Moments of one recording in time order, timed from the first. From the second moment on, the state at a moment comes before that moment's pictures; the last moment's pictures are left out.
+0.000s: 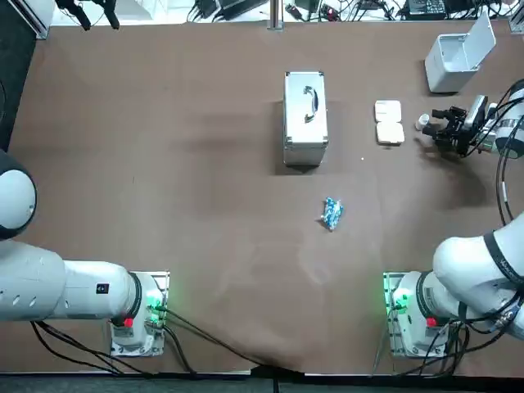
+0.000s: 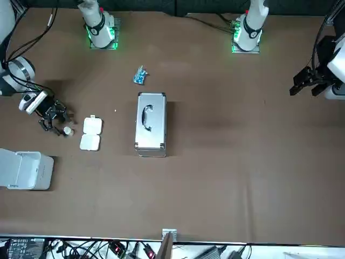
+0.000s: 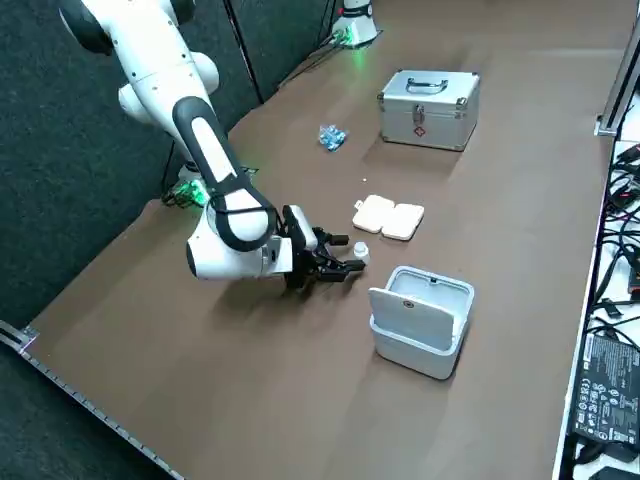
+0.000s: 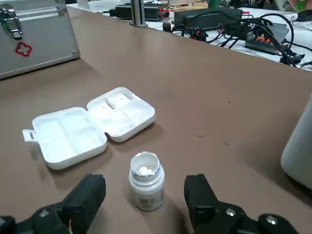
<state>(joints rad) -0.57 0.51 -0.06 -2.20 1.39 2.06 -2.61</state>
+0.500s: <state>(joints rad) -0.57 0.43 -0.06 -2.23 1.38 2.07 -2.61</state>
